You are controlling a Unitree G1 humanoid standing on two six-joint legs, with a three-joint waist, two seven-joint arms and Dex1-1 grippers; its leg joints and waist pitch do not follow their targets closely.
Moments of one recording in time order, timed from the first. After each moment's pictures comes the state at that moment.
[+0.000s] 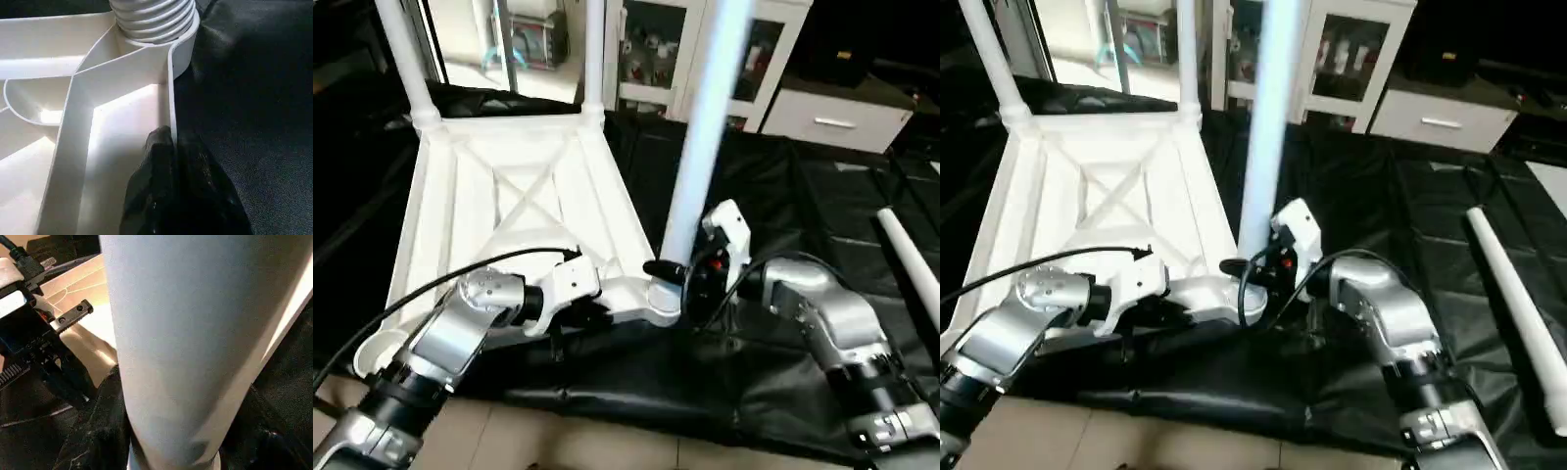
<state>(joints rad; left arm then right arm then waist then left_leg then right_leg) -0.42 0.53 -0.37 0.16 0.00 0.33 -1.09 -0.48 -0.33 0.18 0.25 0.33 0.46 0.88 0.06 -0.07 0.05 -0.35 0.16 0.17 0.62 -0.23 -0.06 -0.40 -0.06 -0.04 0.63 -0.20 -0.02</state>
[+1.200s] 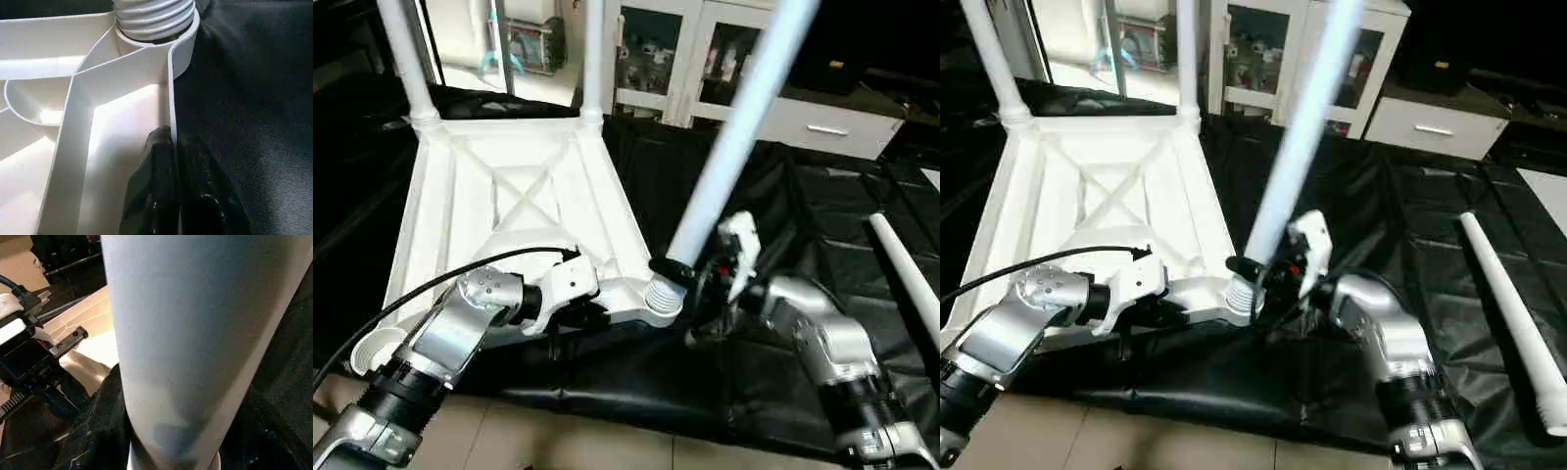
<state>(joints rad) -0.42 0.54 -0.38 0.17 0.00 0.32 -1.09 -0.39 -0.25 0.06 0.32 0.40 0.34 0.88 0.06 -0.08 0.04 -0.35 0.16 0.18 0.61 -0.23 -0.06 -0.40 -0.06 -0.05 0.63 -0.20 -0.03</state>
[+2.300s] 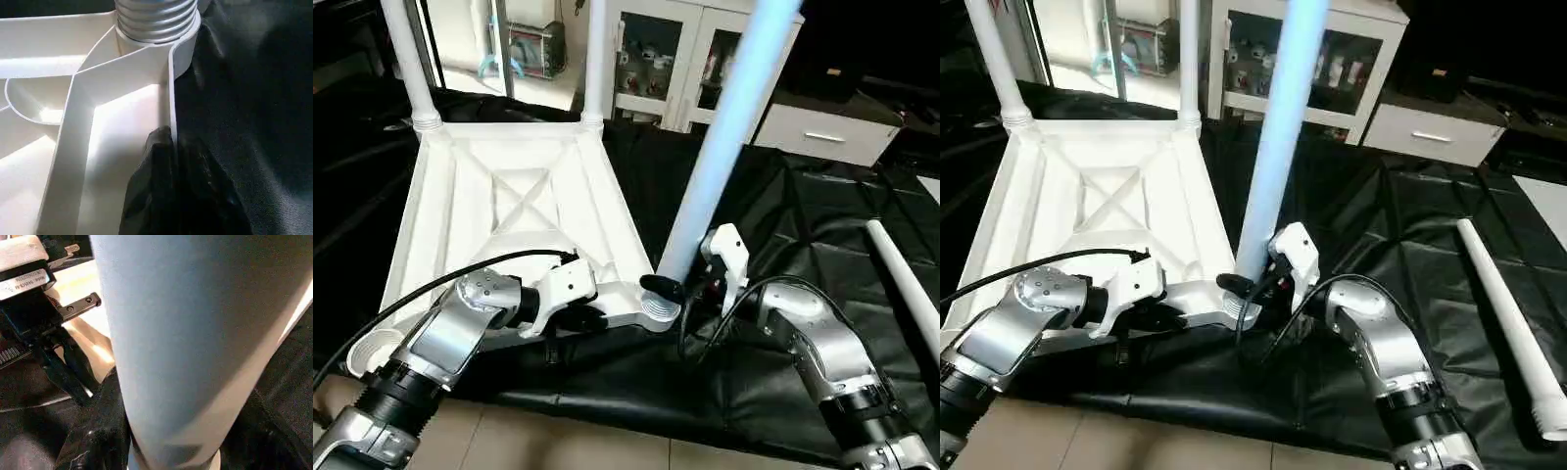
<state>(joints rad) -0.41 0.55 -0.38 0.17 0.00 0.33 -1.10 -0.36 -0.28 0.18 0.25 0.26 0.25 0.87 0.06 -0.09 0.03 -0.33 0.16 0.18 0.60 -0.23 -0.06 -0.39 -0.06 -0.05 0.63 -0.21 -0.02</state>
